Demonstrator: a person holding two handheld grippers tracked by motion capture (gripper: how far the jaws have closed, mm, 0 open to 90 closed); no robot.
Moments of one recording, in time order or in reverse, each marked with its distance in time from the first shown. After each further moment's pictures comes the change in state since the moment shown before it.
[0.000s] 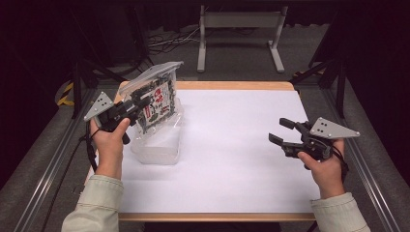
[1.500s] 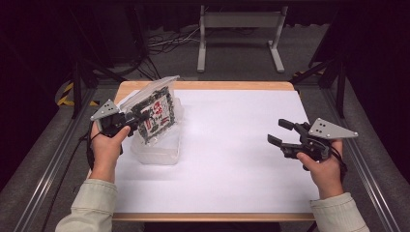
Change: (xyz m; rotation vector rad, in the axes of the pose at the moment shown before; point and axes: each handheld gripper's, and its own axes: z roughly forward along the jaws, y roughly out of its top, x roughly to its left) left arm 0.009 -0.022 -0.004 0.267 0.004 -0.033; right arm 0.001 -0.003 0.002 0.001 0.006 0.016
